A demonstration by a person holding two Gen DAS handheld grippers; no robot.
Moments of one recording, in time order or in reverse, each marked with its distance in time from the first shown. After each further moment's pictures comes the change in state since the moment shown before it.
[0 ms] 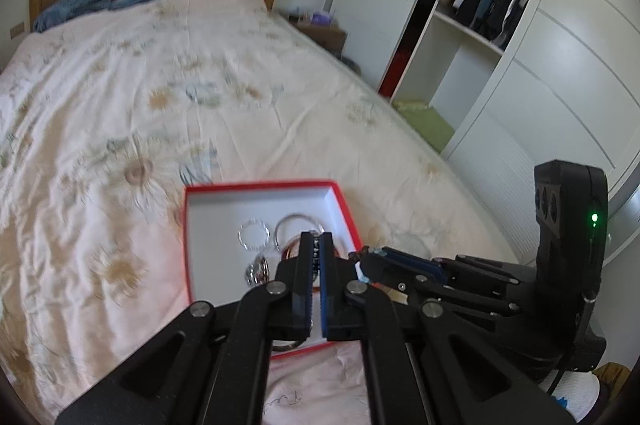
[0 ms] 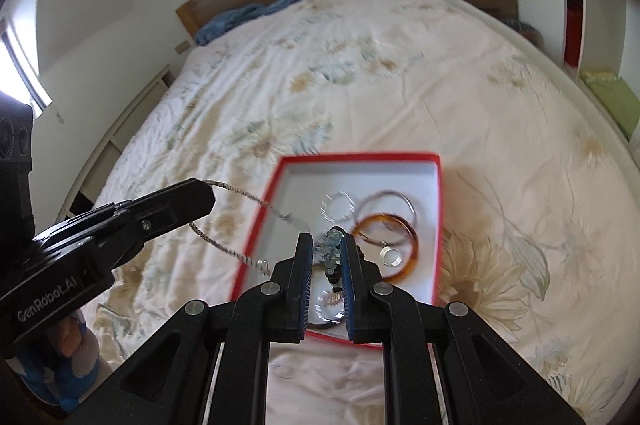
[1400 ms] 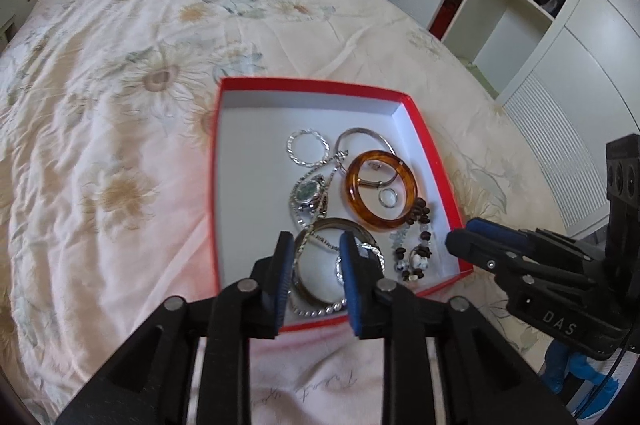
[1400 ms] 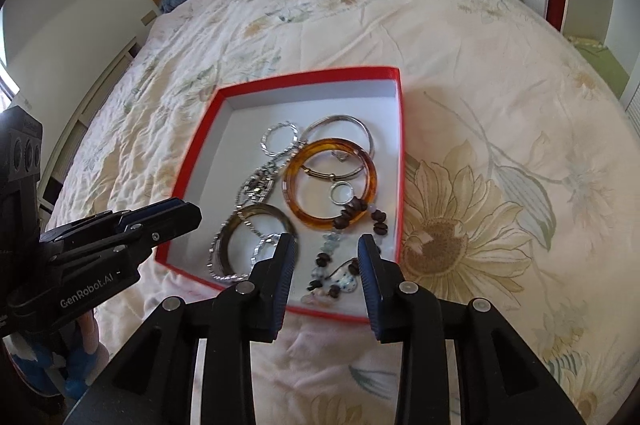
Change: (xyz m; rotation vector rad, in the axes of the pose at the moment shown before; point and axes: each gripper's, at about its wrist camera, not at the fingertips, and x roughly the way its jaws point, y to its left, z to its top) left arm 0.052 0.044 -0.057 -0.070 0.153 0.120; right arm 0.040 -0.032 -0.037 0.020 0.119 -0.089
